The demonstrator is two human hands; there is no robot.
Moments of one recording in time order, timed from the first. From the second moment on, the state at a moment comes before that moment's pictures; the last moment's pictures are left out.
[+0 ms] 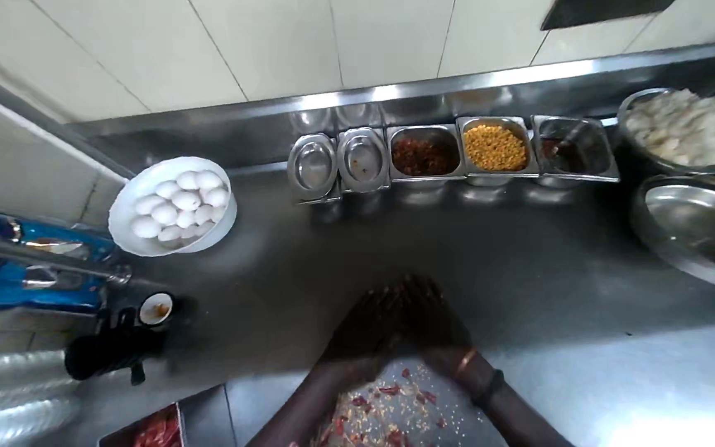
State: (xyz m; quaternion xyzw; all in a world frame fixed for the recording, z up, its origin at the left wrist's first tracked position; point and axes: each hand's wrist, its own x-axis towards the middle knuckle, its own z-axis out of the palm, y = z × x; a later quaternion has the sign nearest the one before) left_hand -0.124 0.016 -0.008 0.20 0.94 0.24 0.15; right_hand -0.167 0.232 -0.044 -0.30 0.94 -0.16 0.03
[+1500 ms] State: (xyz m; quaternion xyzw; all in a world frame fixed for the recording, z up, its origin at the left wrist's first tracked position) left_hand -0.059 -0.056 -0.049 -0.08 0.99 0.08 -0.10; right_hand -0.383 0.381 -0.033 -0.01 0.98 -0.20 -0.03
